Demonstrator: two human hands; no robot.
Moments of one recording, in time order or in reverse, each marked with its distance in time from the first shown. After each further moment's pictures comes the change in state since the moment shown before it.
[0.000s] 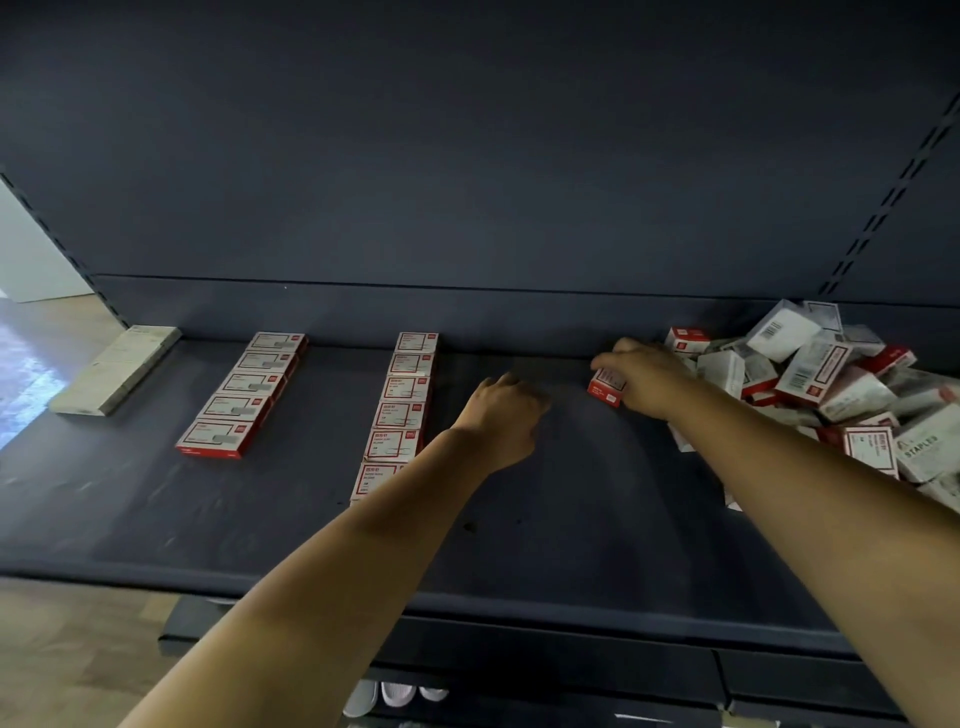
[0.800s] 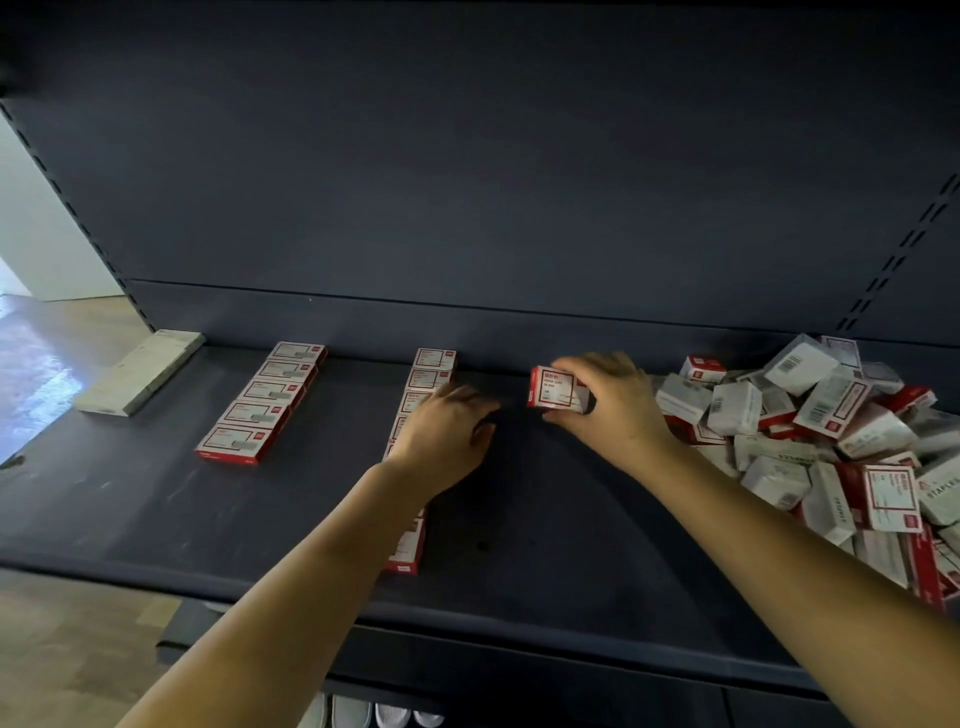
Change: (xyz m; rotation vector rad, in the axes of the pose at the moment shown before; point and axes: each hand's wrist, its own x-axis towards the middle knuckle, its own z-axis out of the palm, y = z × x) left_hand -0.051 -0.049 -0.011 -0.209 0.218 -0.164; right_hand -0.038 -0.082 -0.012 0.335 0.539 -0.196
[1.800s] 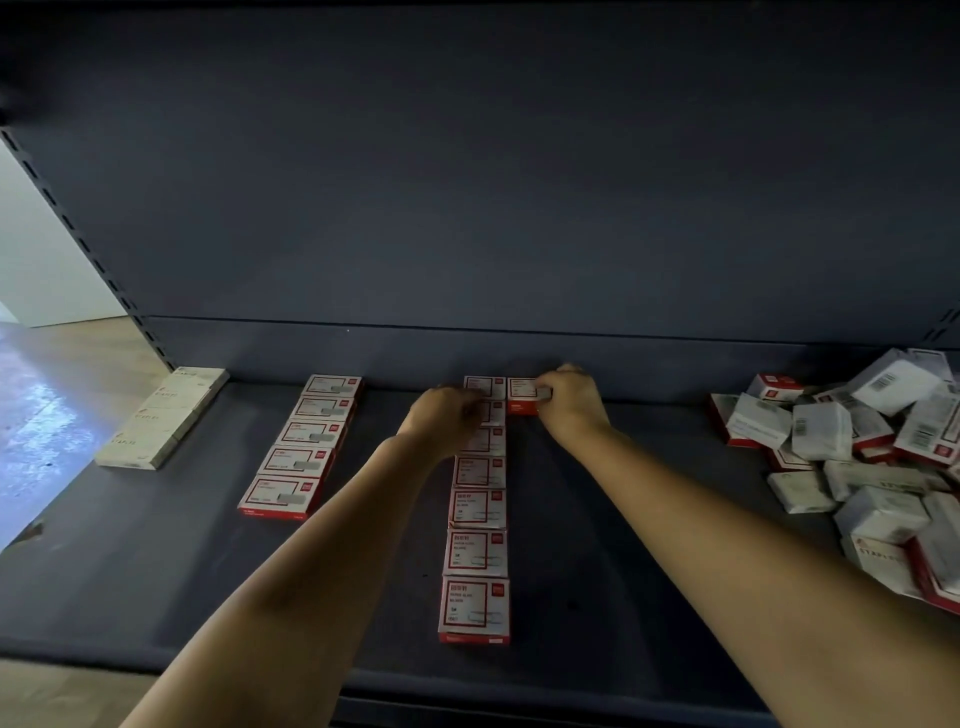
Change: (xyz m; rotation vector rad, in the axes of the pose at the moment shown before) left_hand 0.053 -0.098 -0.004 -0.137 -0.210 -0.217; right_hand 0.088 -0.033 0.108 0.129 -0.181 0.404
